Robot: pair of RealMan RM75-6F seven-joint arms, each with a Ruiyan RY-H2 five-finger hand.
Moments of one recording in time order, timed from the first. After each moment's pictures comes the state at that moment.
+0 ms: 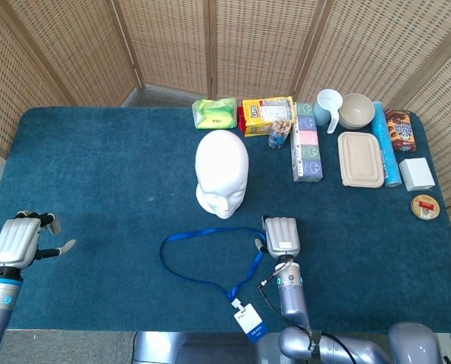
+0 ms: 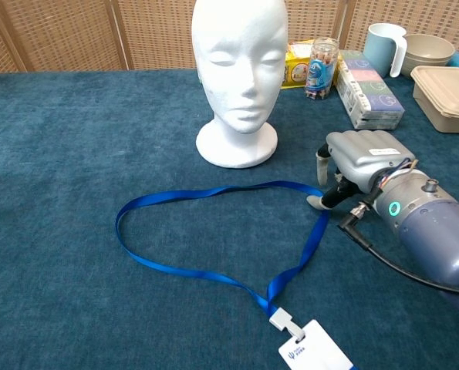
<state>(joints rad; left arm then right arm) -0.24 -1.19 -0.10 -1.64 1.34 1.30 0.13 0.61 -1.96 0.28 -1.41 -0.86 1.30 -0.92</state>
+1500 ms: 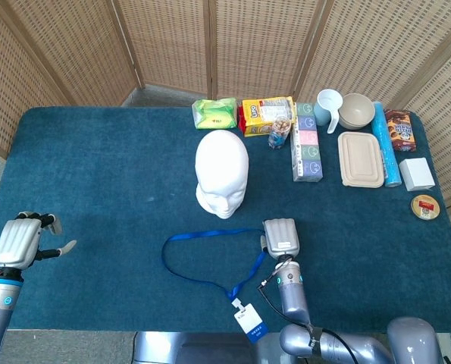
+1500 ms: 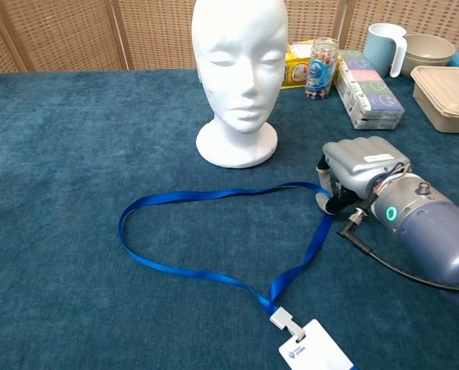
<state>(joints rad) -0.25 -1.20 -0.10 -1.62 1.35 1.31 0.11 0.65 -1.94 0.25 -1.40 -0.80 1.28 -0.98</state>
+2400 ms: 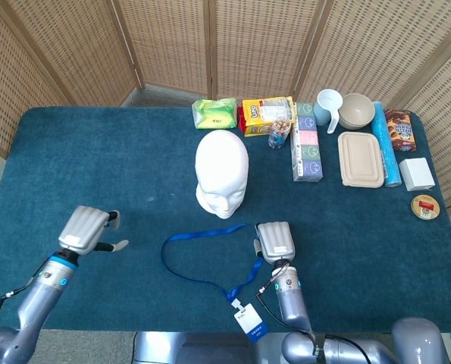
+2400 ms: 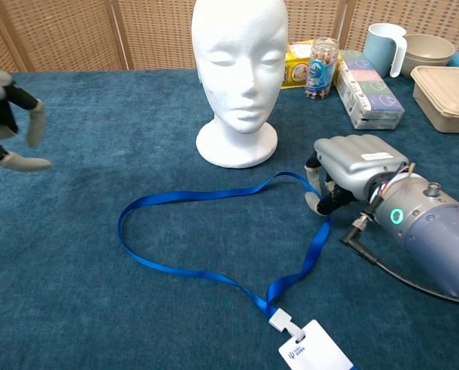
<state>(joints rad) -0.46 -1.31 -0.13 -1.70 1.31 1.08 0.40 0.63 -1.90 0.22 -1.52 -0.85 1.30 -0.93</state>
